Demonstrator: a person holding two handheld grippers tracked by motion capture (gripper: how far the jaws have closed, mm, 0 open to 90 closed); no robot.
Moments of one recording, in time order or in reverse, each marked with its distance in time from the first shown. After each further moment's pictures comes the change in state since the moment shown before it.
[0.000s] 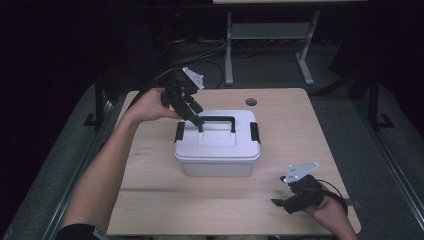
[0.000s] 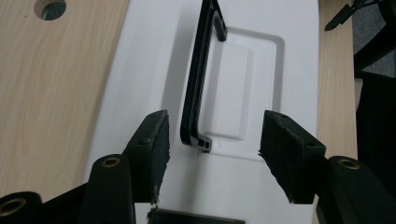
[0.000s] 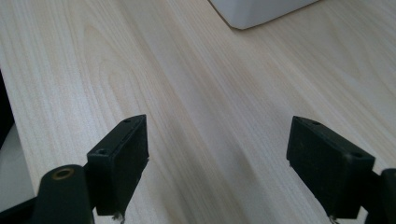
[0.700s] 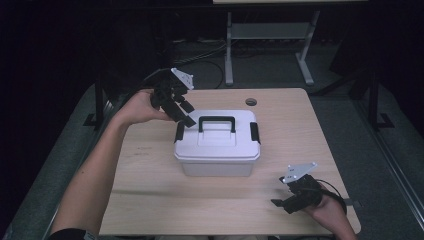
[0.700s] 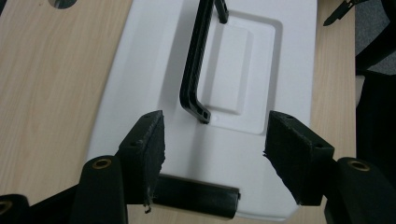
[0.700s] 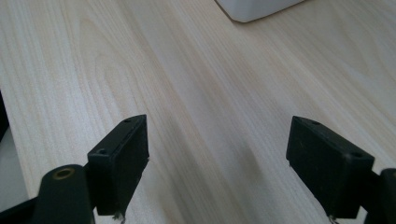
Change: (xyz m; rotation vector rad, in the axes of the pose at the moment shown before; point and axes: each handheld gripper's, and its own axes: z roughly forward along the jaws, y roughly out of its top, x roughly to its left) left arm -0.008 -0.018 -0.017 -0.012 0.031 -0.021; right arm -0.002 -0.001 0.005 0.015 0.011 0.004
